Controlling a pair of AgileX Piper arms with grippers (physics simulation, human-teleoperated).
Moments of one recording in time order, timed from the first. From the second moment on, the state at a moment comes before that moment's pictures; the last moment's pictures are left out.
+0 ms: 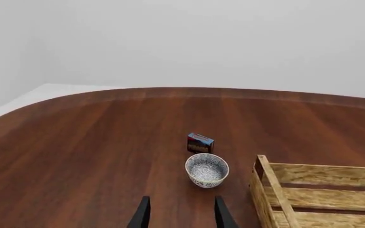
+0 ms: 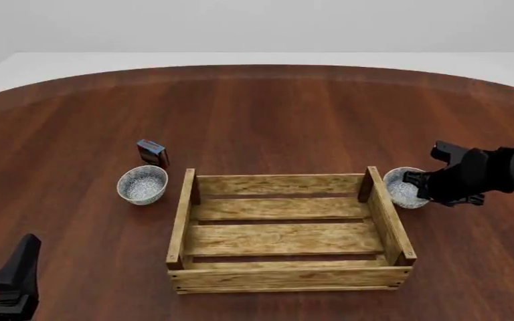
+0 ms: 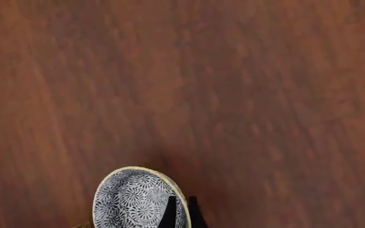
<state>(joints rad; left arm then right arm) 0.04 0.00 0.00 0.03 -0.04 -0.17 1.89 -1.02 0.22 0.17</state>
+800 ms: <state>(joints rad) 0.04 0.00 0.00 0.03 -0.05 -0.17 1.67 -1.05 0.39 0.08</state>
